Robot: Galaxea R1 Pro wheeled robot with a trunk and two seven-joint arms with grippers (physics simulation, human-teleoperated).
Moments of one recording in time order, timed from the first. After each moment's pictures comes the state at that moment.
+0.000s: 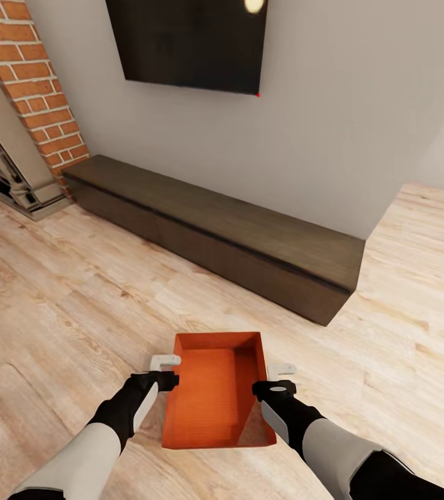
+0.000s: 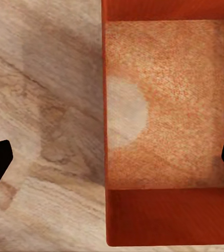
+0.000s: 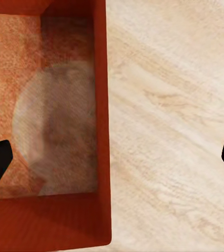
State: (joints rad) left arm -0.70 -0.09 -0.02 -0.52 0.02 0.40 0.10; right arm -0.78 0.15 0.57 -0.21 -0.50 0.11 -0.39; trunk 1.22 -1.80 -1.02
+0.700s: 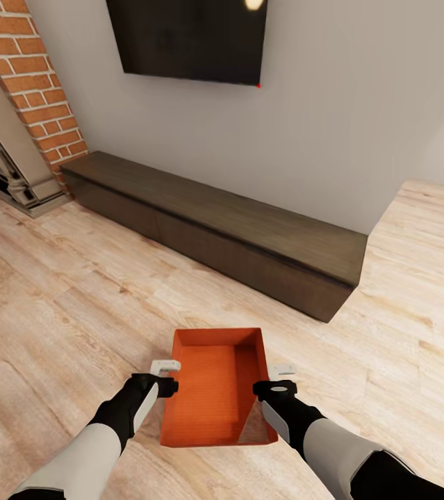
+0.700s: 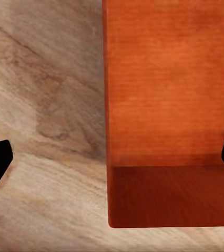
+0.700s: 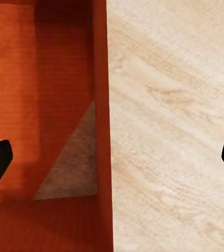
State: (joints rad) left arm -0.70 -0.09 -0.02 -0.51 0.02 0.50 0.11; right arm -0.78 0.14 0.57 -0.21 -0.51 0.11 -0.39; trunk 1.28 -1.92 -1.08
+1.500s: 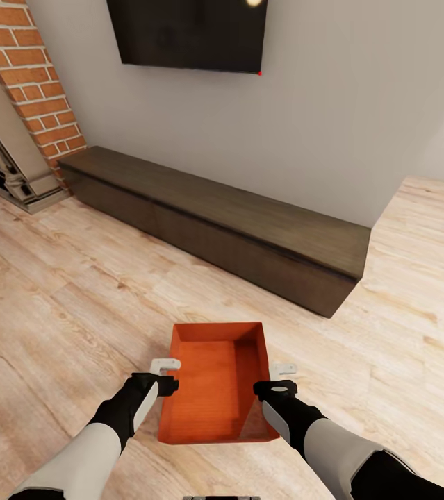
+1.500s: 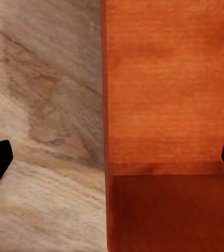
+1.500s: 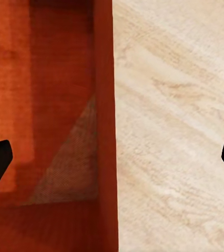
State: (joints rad) left arm -0.70 -0.09 -0.02 -0.52 0.02 0.49 0.11; right arm -0.78 0.14 0.57 -0.21 -0.50 0.11 -0.39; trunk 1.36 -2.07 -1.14
